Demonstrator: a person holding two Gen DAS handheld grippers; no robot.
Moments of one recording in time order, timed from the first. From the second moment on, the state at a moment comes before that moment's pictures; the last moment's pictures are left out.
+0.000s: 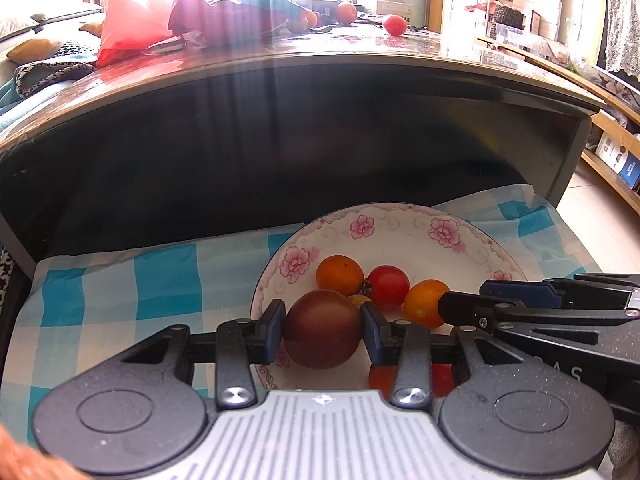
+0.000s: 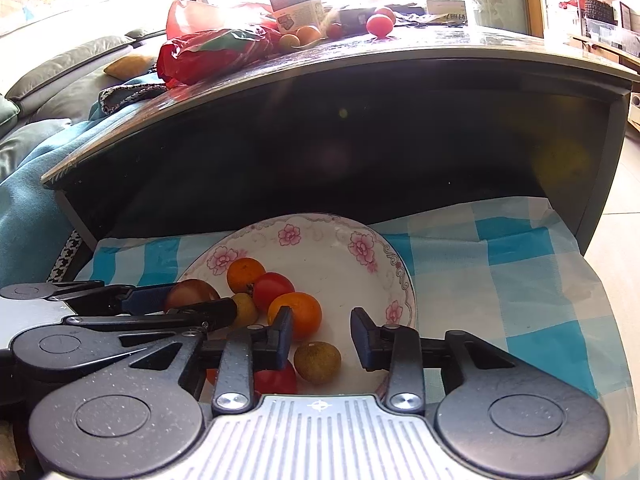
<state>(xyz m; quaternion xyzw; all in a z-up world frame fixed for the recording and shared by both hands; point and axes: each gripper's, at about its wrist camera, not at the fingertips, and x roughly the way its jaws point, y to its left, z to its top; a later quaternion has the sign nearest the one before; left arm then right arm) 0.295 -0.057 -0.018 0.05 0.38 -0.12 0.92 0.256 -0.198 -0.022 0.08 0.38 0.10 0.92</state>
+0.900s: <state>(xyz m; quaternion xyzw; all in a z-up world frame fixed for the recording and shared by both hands) 0.295 -0.055 -0.016 0.04 0.37 -0.10 0.92 0.254 -0.200 -0.023 0.08 0.38 0.10 0.92</state>
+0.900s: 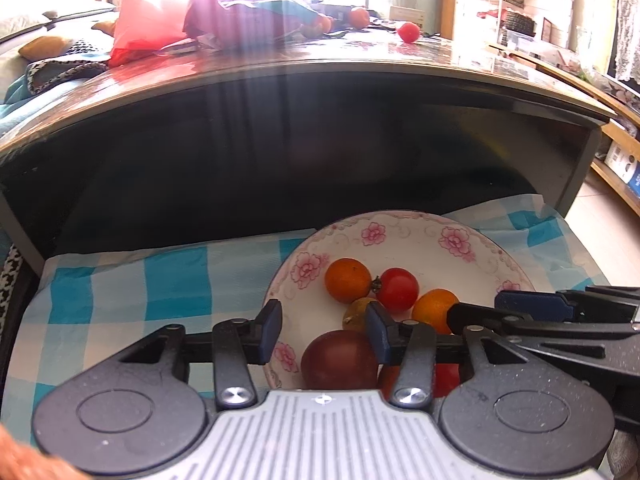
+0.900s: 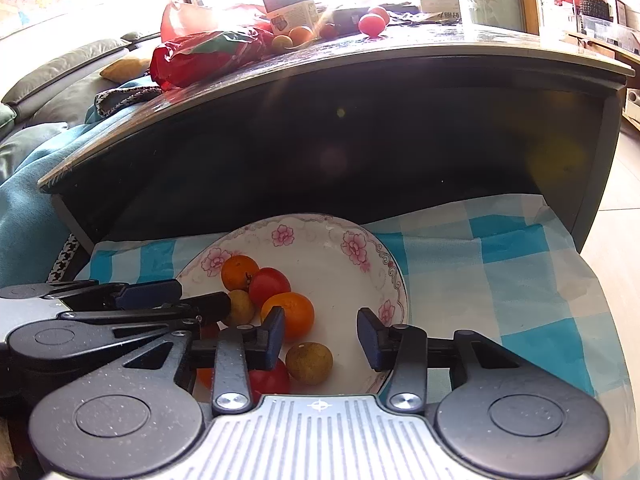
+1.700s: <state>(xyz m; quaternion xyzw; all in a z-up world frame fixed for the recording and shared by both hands) 0.287 -0.046 0.004 0.03 0.33 -0.03 0.94 0.251 -0.200 -0.017 0.08 0.37 0.10 0.92</state>
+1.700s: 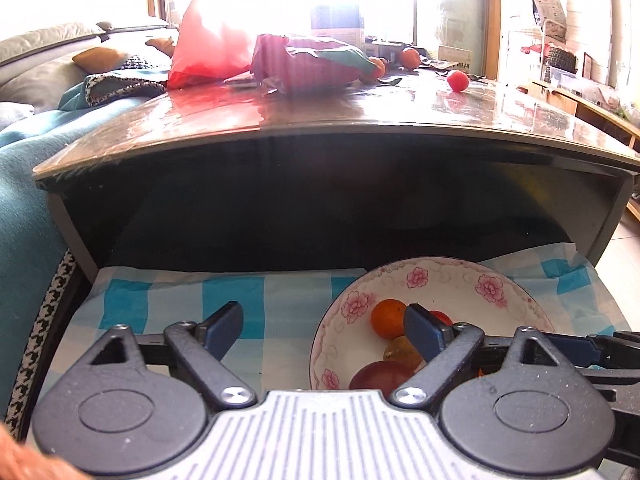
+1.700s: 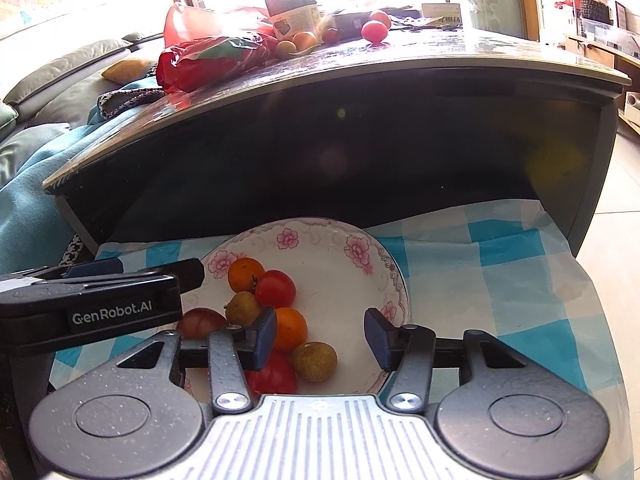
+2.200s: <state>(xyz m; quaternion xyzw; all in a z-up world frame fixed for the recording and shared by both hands) 0.279 -0.043 0.014 0.02 0.31 -0.01 0.95 0.248 -0.202 -0.012 0.09 0.37 0.09 0.92</state>
